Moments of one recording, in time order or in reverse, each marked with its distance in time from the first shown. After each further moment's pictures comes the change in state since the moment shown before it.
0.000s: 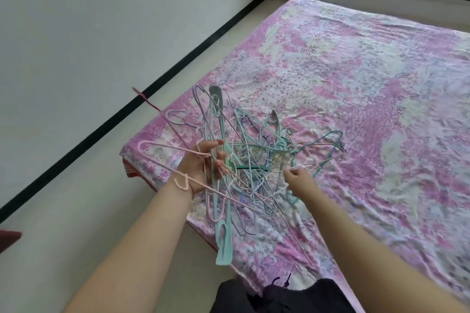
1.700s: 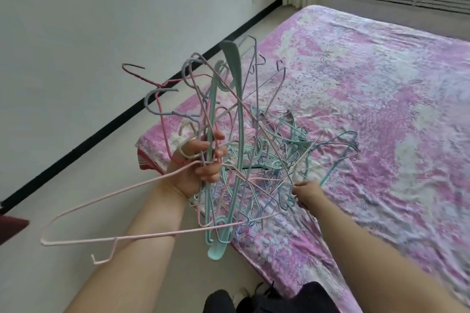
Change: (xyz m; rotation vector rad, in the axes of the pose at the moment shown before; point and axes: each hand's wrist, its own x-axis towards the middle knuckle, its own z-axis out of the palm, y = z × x) left_hand -0.115 0.011 -0.026 0.107 -0.334 0.112; right_hand -0.002 0.048 0.077 0.261 0.030 0.188
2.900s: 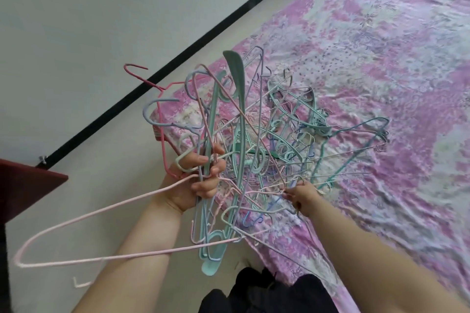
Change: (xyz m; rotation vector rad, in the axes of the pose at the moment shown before) left_hand 0.014 -0.050 -0.014 -0.196 -0.040 -0.037; right_hand 0.042 0.019 0.007 0.242 -0.270 0.288
